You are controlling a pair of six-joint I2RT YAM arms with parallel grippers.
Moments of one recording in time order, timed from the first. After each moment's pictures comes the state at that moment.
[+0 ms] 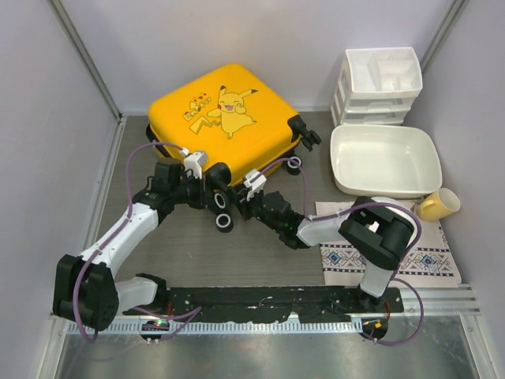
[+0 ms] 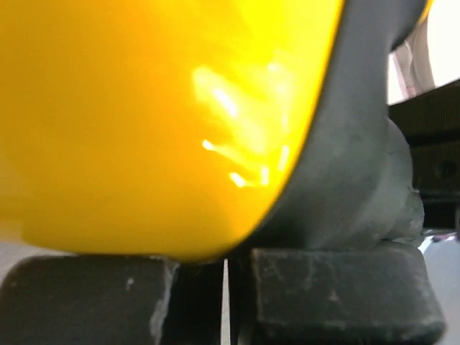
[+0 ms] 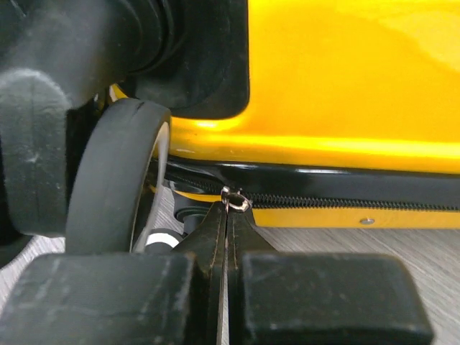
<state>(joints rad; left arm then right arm) -0.29 1.22 0.77 -0.27 0.51 -0.23 0.96 1.75 0.73 0.88 0.09 0.16</state>
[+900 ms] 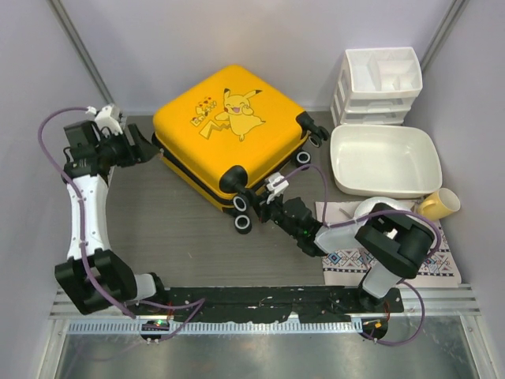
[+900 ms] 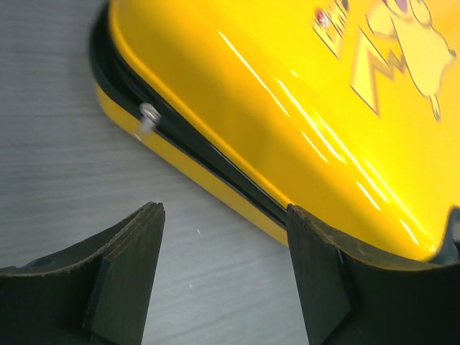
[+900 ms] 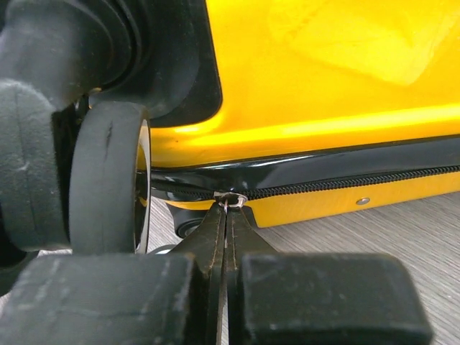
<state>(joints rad) 0.30 1.26 1.22 -0.56 0.65 -0.08 0.92 1.64 0.54 1.01 0.19 0.18</state>
